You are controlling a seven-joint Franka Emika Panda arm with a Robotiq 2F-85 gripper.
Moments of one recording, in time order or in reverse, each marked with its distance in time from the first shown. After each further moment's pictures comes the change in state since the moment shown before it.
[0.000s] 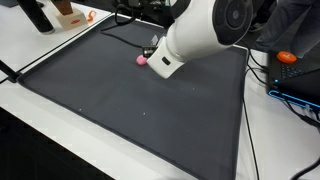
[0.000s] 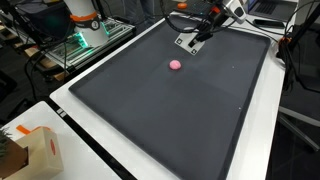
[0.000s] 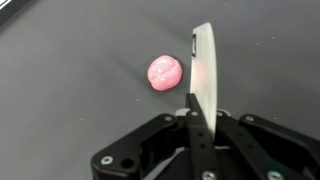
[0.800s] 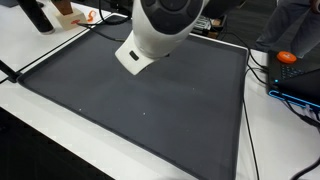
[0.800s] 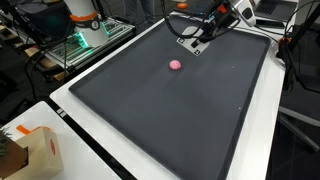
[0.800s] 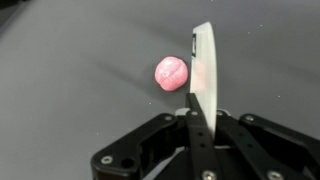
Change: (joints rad) arm -0.052 0.076 -0.051 0.207 0.144 -0.104 0.021
